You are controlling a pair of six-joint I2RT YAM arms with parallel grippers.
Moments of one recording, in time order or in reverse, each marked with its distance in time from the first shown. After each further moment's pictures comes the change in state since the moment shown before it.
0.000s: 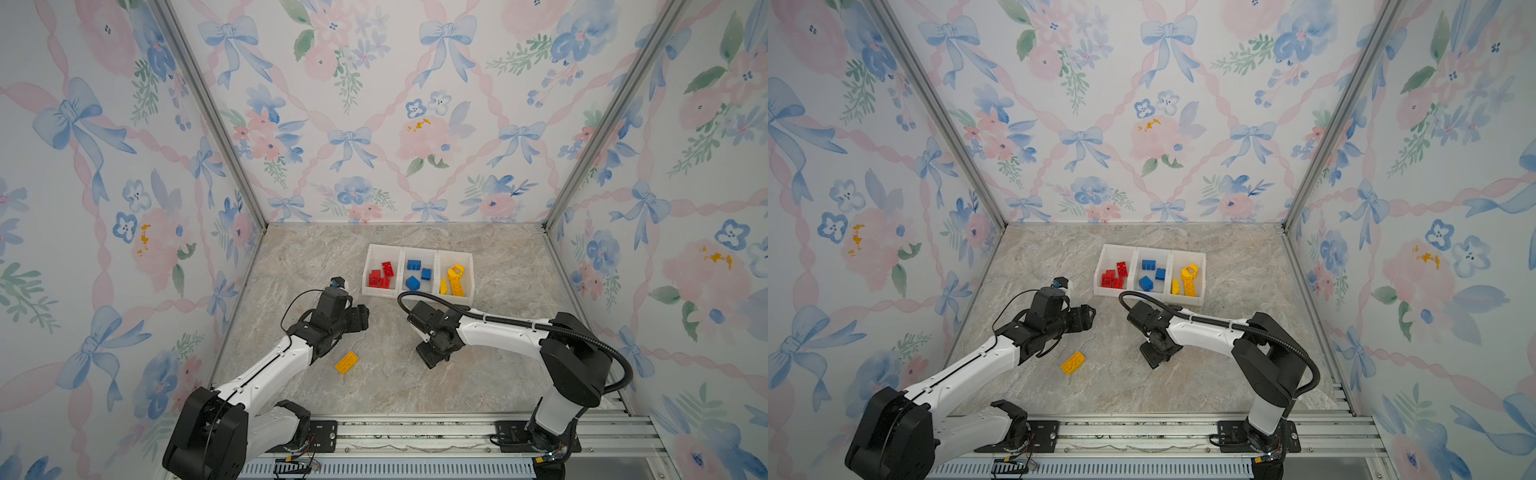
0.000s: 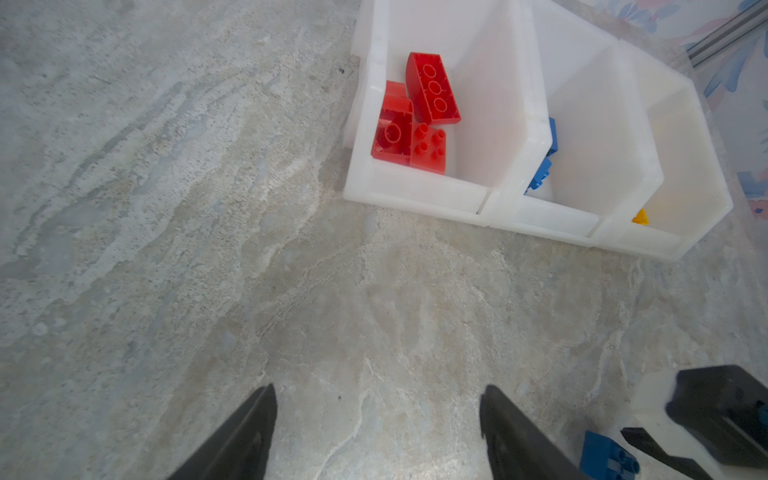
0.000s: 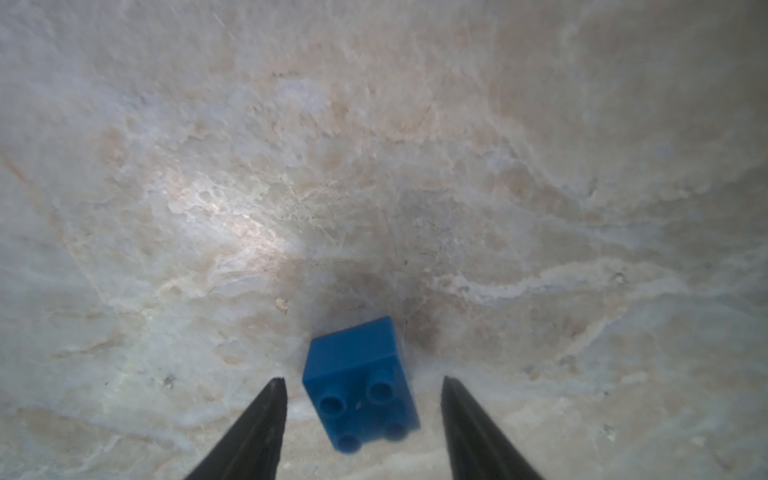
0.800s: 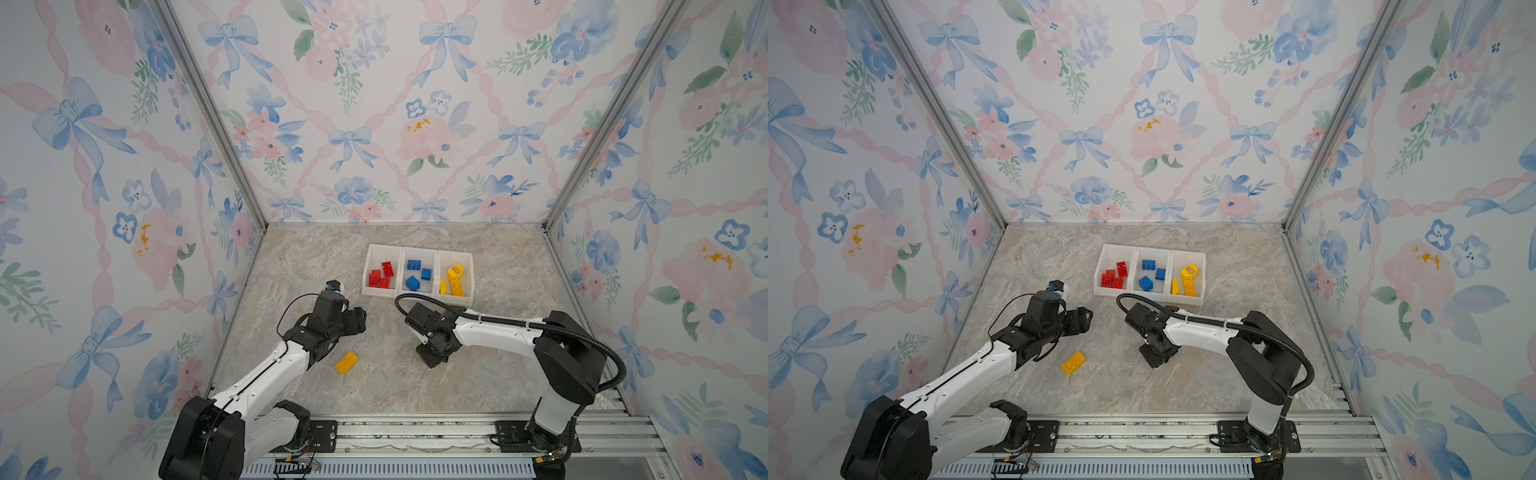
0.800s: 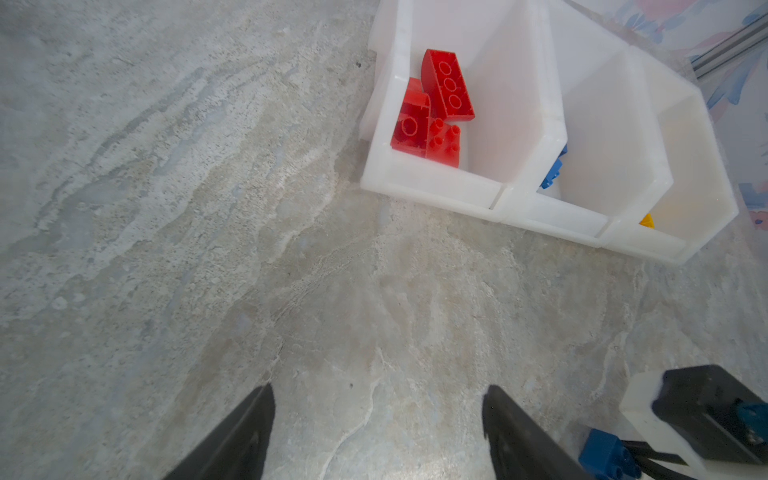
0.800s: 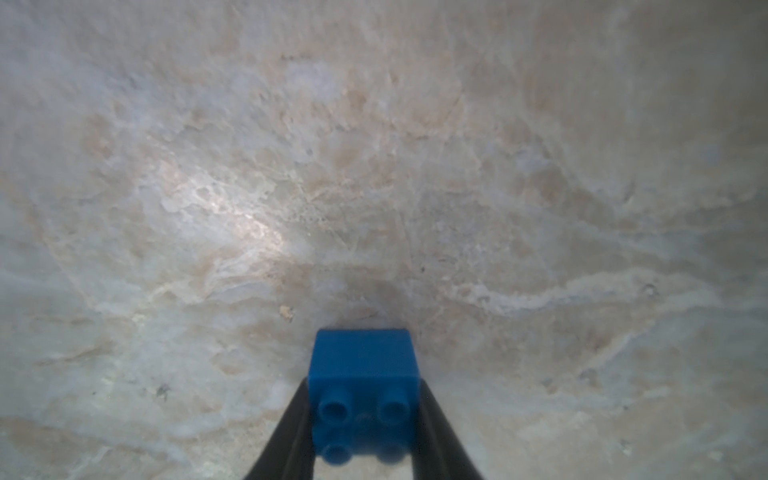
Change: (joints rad) left arm 0.017 -0.045 -0.040 -0.001 0.002 -0.017; right arm 0.011 0.023 0.007 0.000 0.001 -0.008
